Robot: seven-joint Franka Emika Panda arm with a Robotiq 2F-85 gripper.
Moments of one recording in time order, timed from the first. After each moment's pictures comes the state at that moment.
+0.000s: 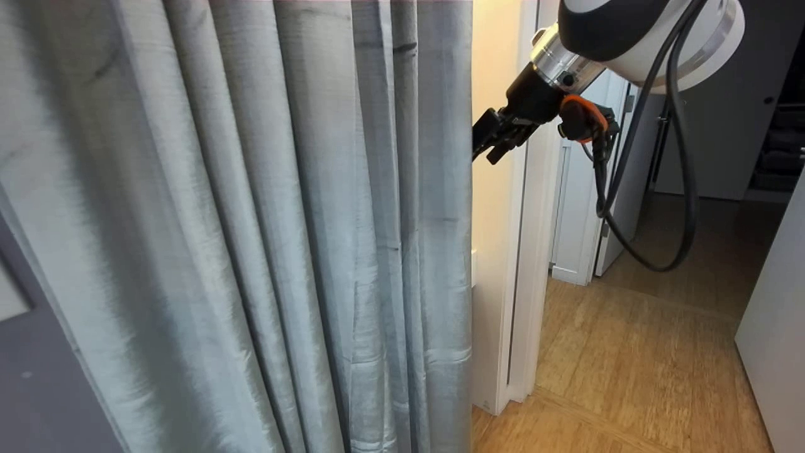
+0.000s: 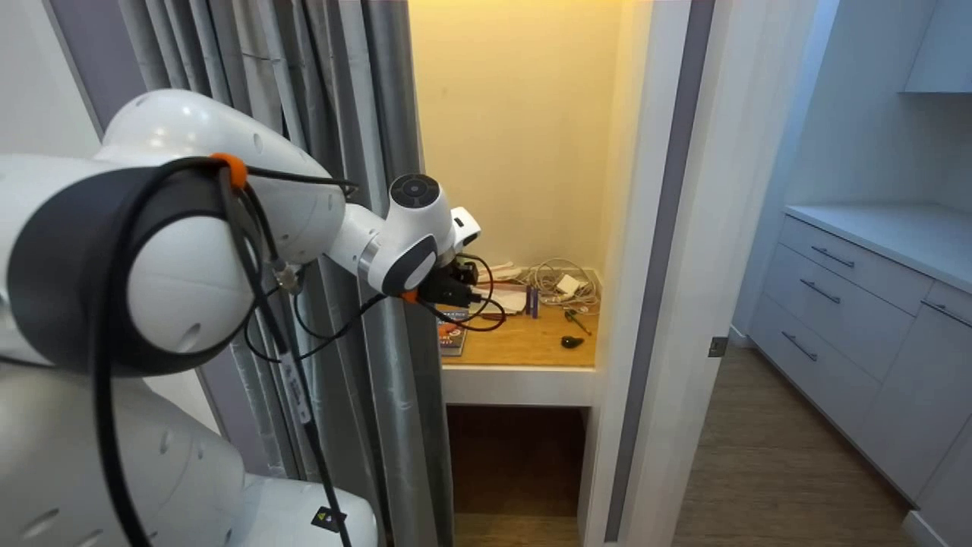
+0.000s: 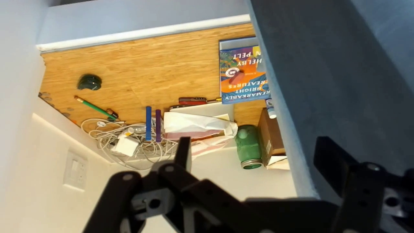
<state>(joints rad) 0.46 -0.39 -0.13 -2.56 0.37 2.85 -0.43</state>
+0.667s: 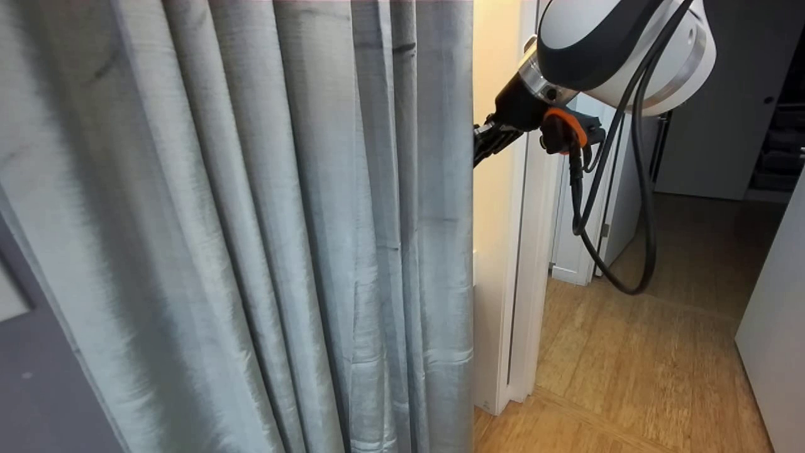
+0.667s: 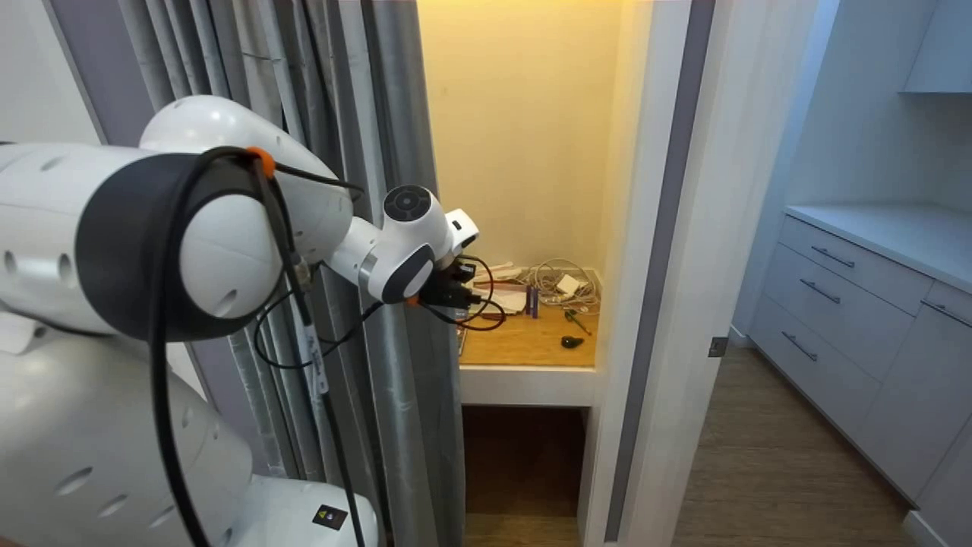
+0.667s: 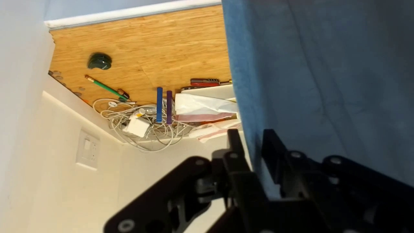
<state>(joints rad) 0.47 -0.32 -0.12 -2.55 0.37 3.02 -0.41</state>
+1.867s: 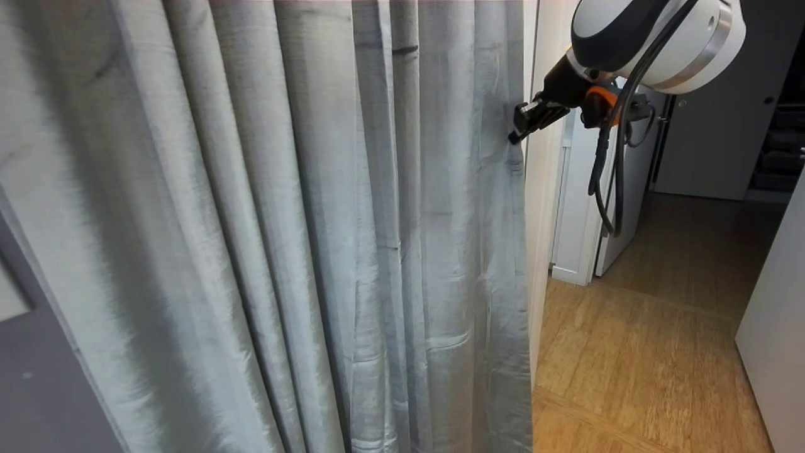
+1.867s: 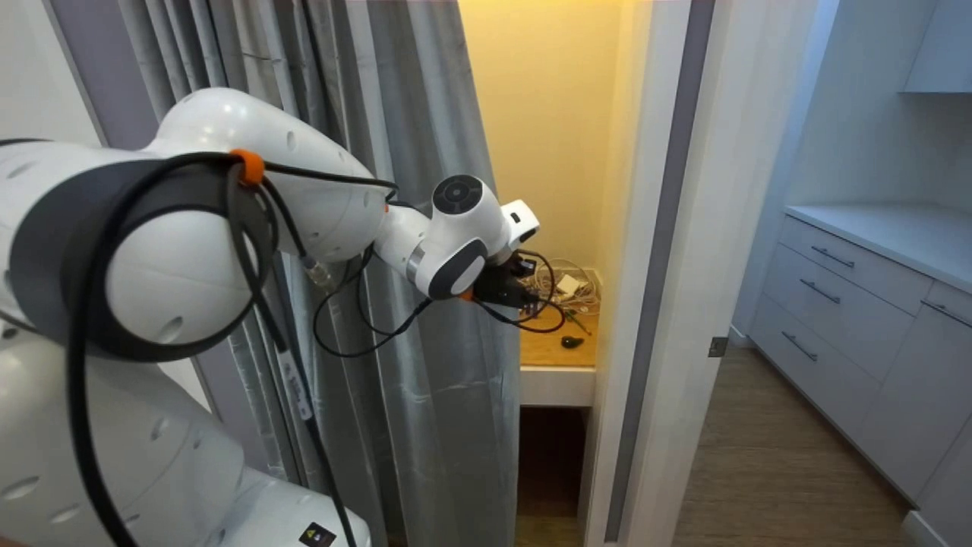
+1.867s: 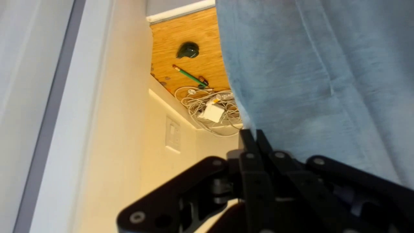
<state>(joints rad) 0.27 -0.32 -0.16 -2.50 0.31 3.00 -0.43</state>
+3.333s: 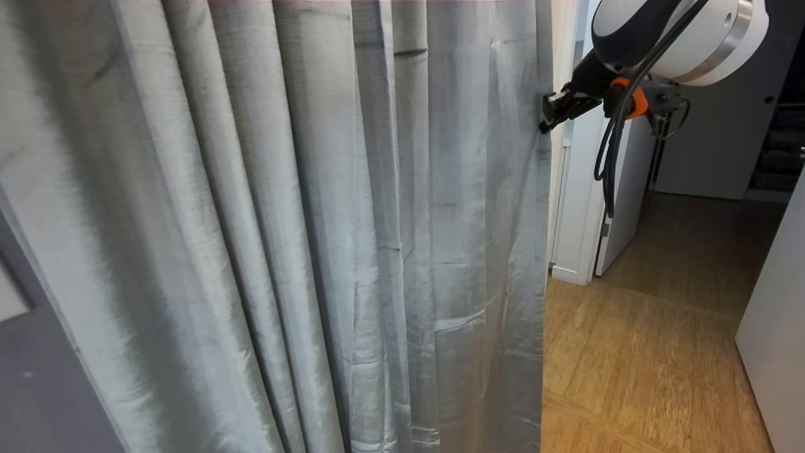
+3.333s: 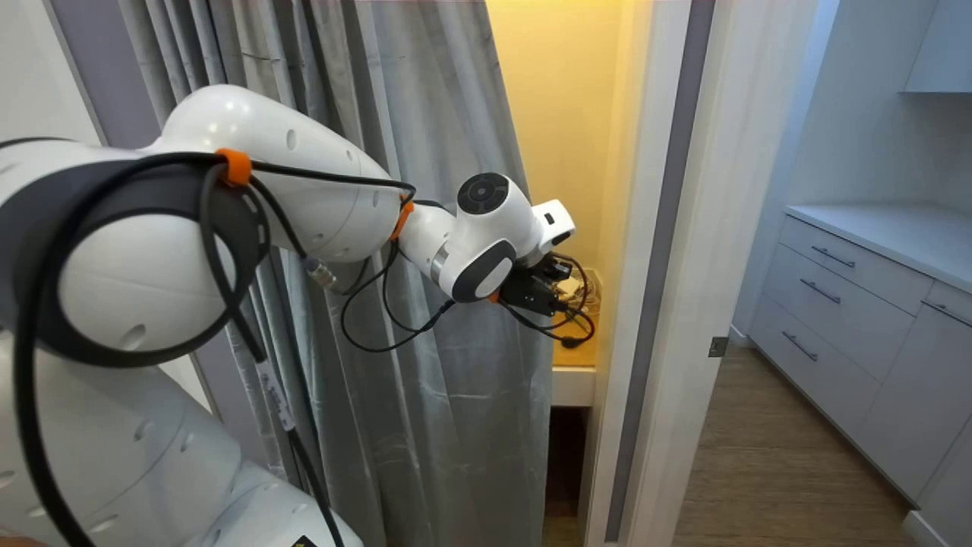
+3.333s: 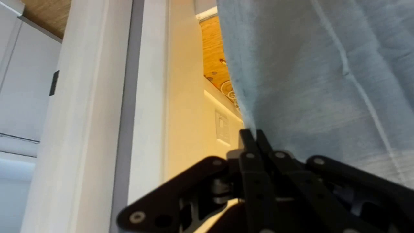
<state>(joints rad) 0.12 -0.30 -0.15 -2.47 0.29 3.01 -0.37</state>
